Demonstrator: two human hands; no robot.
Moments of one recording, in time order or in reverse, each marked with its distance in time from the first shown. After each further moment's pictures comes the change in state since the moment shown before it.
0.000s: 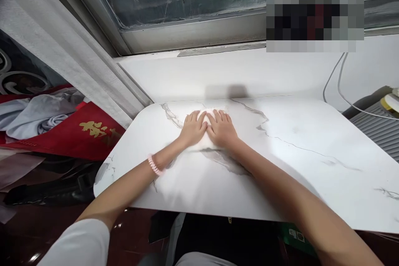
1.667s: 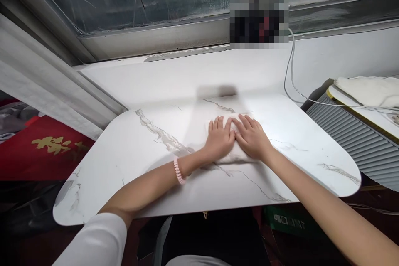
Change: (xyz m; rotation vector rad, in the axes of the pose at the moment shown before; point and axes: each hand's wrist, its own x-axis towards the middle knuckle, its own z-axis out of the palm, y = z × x) left_hand 0.001 0.166 0.033 -0.158 -0.133 0.175; right_hand -0.114 0.134 -0.044 -0.155 0.066 0.089
